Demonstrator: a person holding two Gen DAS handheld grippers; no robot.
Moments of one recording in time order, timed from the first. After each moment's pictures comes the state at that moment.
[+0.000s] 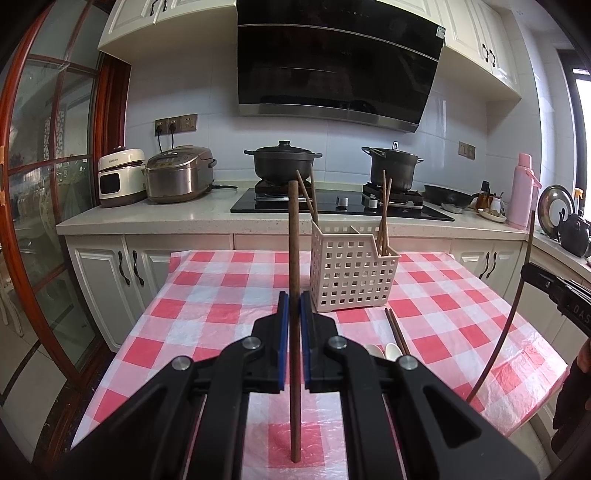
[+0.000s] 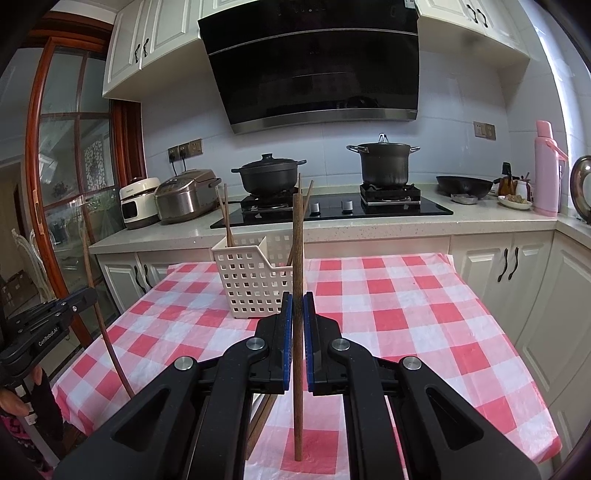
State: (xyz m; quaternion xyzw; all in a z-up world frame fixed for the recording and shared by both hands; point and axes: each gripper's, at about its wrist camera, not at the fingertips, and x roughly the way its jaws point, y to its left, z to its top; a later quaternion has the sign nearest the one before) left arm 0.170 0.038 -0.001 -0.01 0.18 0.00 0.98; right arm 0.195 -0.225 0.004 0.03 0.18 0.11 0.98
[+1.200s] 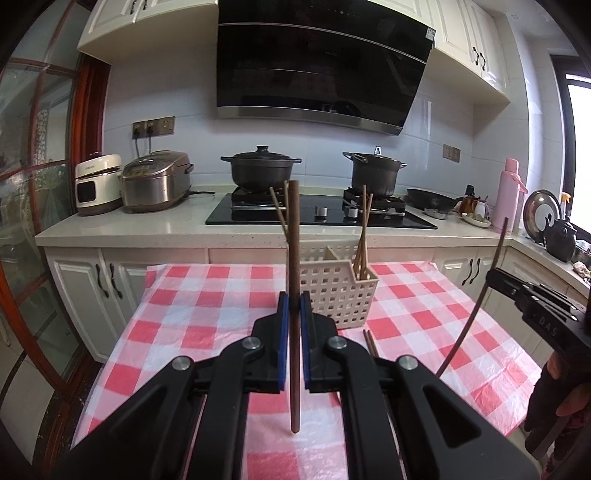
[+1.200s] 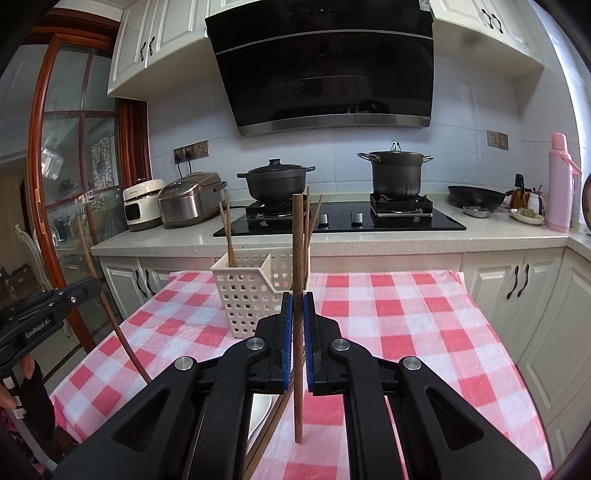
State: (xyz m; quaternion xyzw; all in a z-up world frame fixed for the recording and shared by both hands) left arm 0.208 0.025 0.035 -0.02 0.19 -0.05 0.98; right arm 0.243 -0.220 0.027 0.02 0.17 0.13 0.98
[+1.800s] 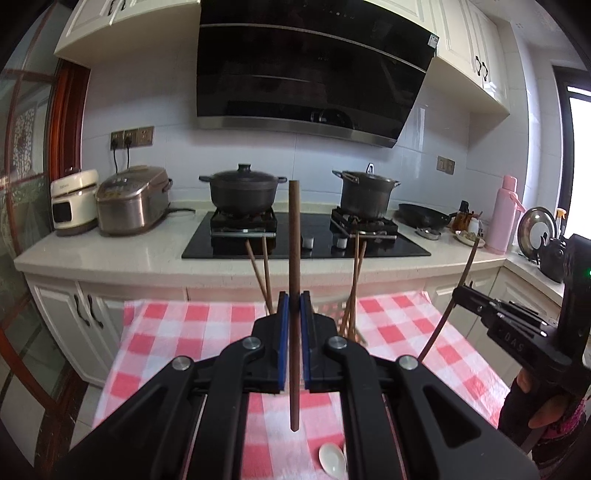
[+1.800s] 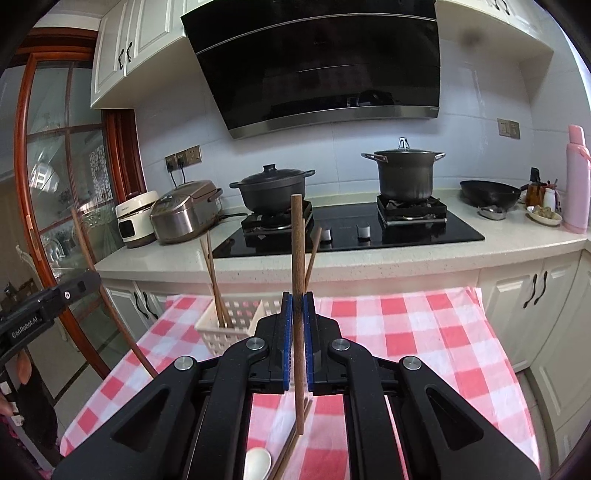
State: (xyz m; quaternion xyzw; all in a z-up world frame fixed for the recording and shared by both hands) left arm 0.300 0.012 0.112 -0.02 0.19 -0.07 0.98; right arm 0.340 -0.221 0.081 0.04 0.19 0.14 0.97
